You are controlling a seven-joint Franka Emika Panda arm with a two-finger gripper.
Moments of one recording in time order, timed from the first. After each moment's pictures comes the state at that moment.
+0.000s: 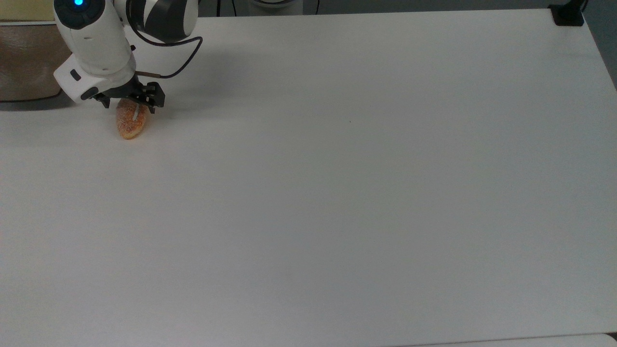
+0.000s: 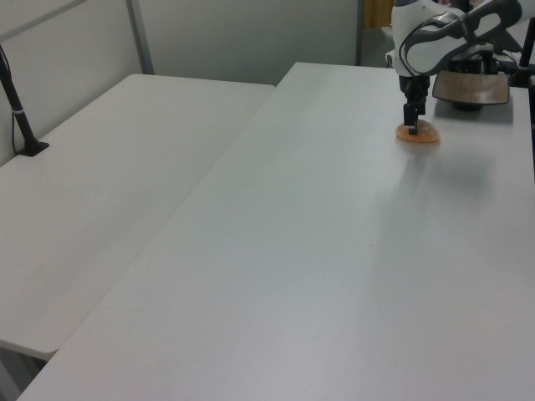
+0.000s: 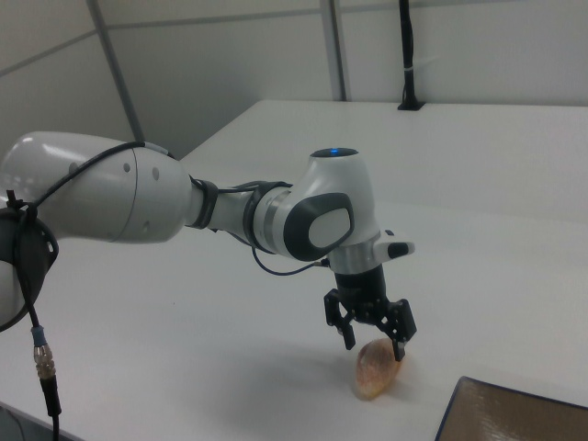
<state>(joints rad) -0.19 0.36 -0.13 -1.83 -0.19 2.12 -0.25</state>
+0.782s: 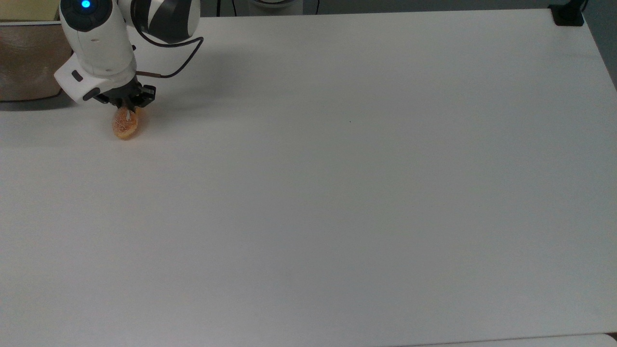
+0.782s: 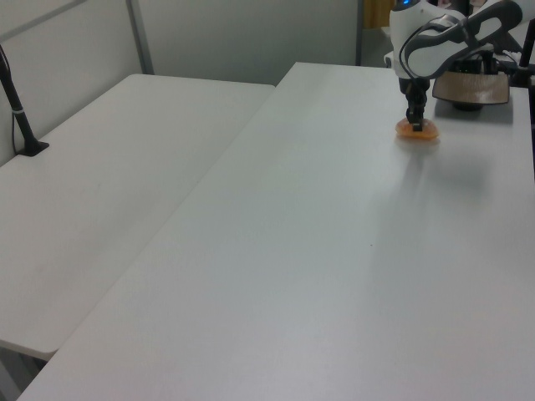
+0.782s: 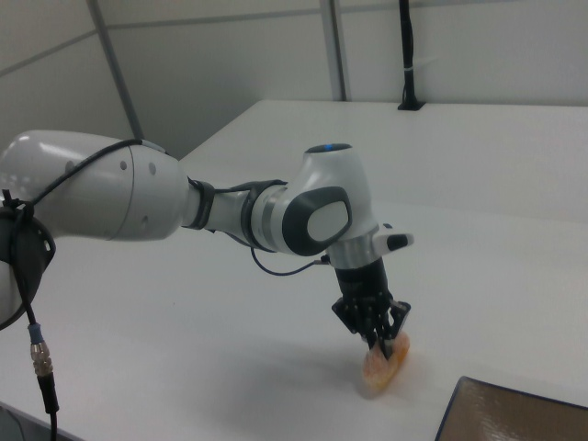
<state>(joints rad) -0.19 0.36 -0.13 -1.82 -0.25 2.13 -0.25</state>
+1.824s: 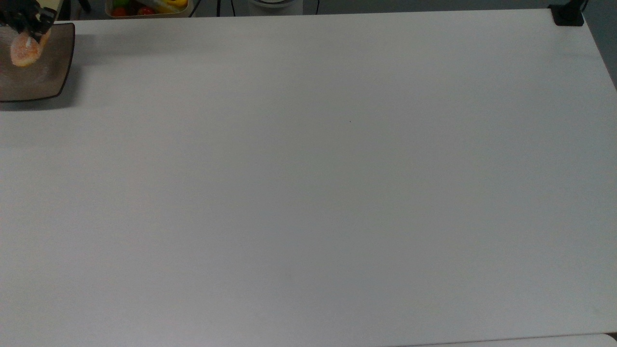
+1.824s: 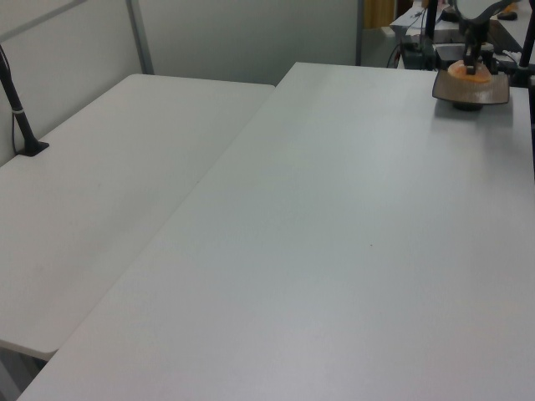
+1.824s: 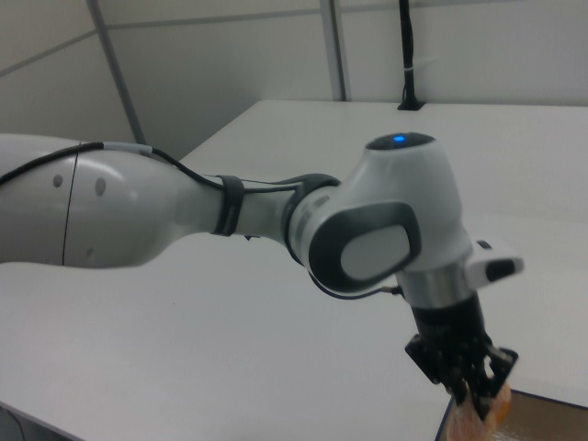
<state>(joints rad) -0.34 0.22 -0.34 -1.82 -0.19 2.13 -0.56</state>
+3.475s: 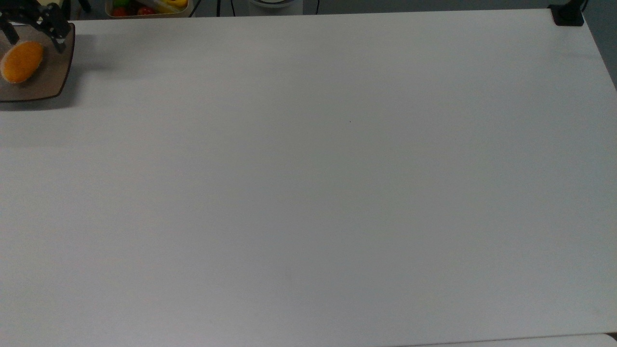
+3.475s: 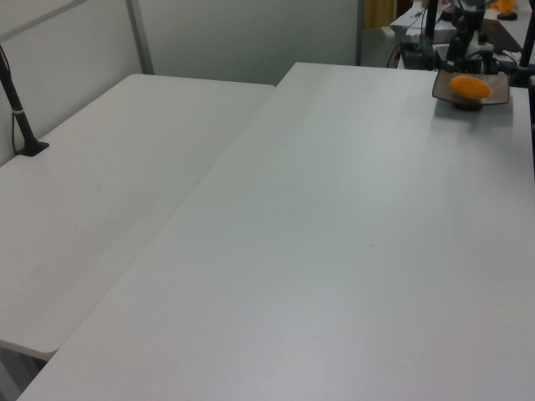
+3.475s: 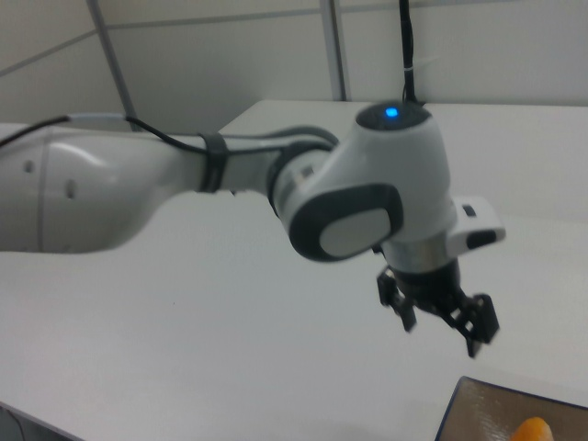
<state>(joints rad) -0.31 0.18 -0.34 -1.80 0.09 2.12 -0.60</state>
